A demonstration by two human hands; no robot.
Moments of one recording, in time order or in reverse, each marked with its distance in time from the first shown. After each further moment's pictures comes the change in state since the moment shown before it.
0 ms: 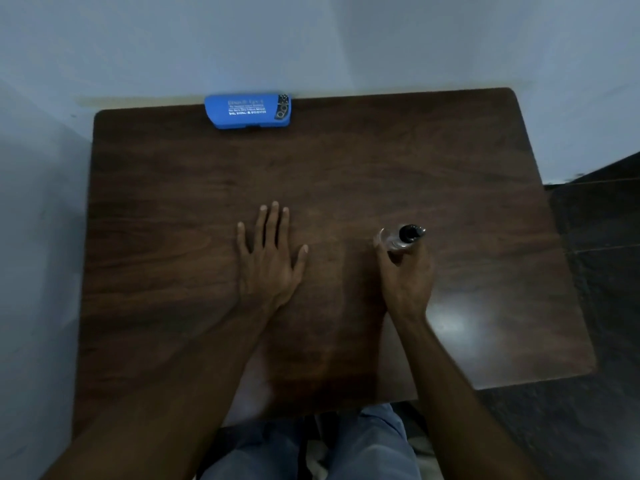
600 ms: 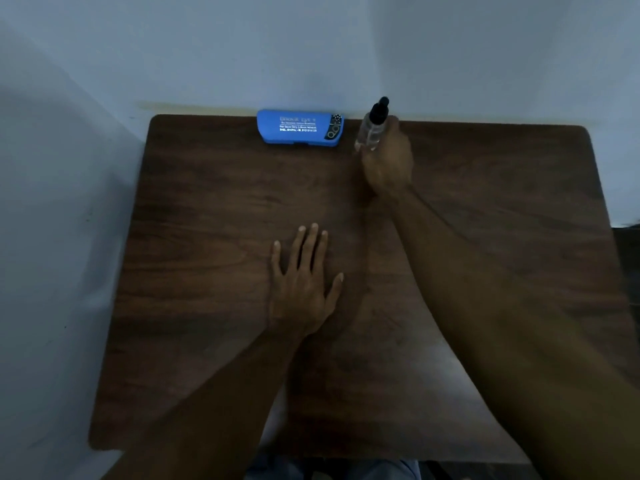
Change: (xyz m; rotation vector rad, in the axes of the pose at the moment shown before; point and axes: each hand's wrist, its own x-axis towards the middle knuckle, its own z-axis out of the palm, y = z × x) left_hand 0.003 -0.001 0.000 -0.037 -0.007 -0.031; right_hand 0.166 -0.164 0.140 -0.132 -0.246 -0.396
